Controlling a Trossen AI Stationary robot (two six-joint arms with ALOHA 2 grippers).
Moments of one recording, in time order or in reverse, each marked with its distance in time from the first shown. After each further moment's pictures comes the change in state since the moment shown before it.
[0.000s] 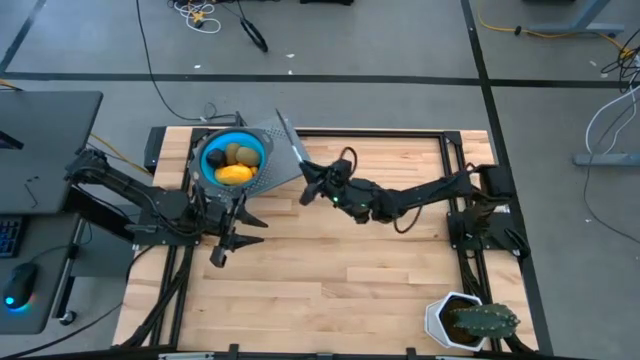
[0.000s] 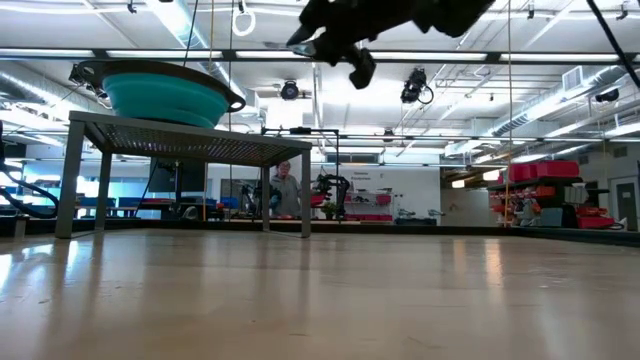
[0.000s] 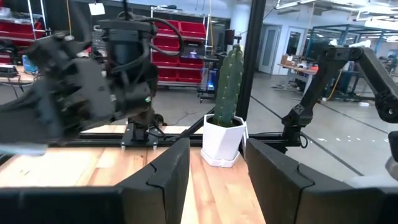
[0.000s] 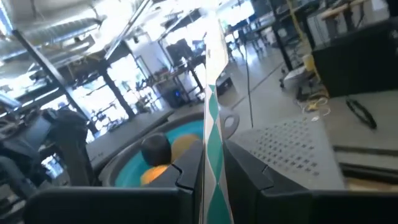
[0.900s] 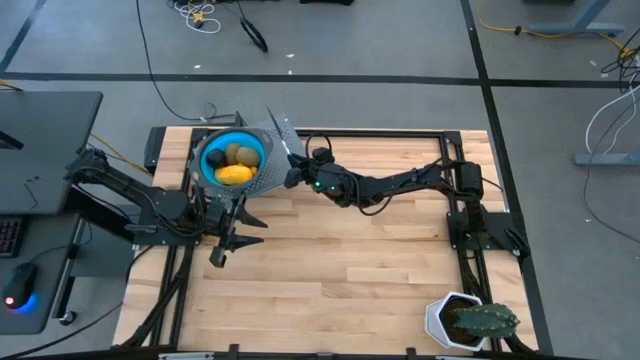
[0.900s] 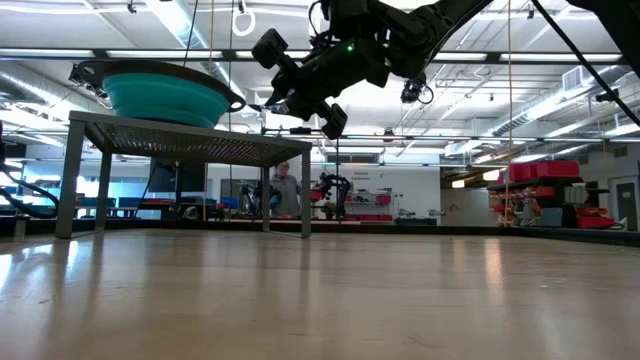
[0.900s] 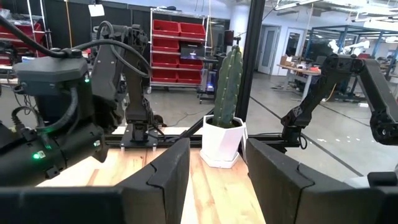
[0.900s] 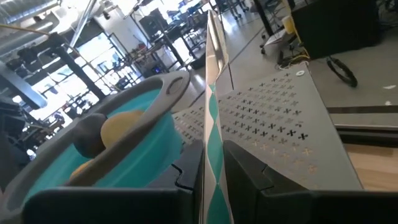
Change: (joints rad) left arm -0.003 0.000 0.000 0.004 -0.002 0.003; right arm -0.150 0.213 0.167 -0.152 -0.131 0.195
